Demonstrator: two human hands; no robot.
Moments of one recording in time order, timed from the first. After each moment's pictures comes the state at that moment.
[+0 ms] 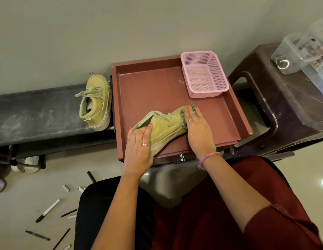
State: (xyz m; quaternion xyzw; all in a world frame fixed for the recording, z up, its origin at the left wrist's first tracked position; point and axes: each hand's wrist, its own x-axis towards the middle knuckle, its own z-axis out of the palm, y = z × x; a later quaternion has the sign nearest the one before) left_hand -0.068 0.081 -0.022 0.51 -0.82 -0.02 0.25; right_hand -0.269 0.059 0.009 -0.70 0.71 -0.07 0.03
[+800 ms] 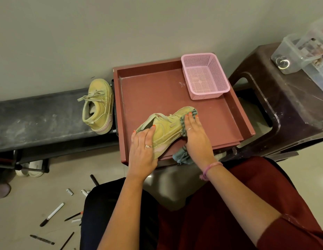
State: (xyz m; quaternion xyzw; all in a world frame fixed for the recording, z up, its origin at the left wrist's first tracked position) left_hand -0.070 0.082 -0.020 0.52 -0.81 -0.07 0.26; right_hand -0.256 0.082 0.014 -0.66 0.72 -0.15 0.15
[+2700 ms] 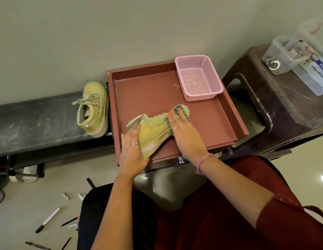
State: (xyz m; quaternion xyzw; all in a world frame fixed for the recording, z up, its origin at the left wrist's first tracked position) left_hand -0.057 0.072 -0.020 0.55 -0.76 -0.20 0.28; right_hand -0.255 0.065 0.013 -0.75 0.65 -0.10 0.06
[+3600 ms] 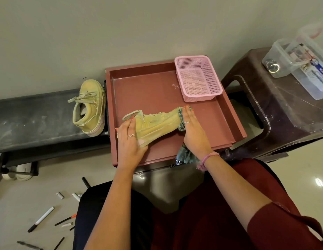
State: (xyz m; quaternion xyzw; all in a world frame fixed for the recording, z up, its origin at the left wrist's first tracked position) left_hand -0.068 0.047 -0.025 0.59 -0.73 -0.14 0.32; right_hand -0.282 0.055 0.007 -0.66 0.71 -0.17 0.17
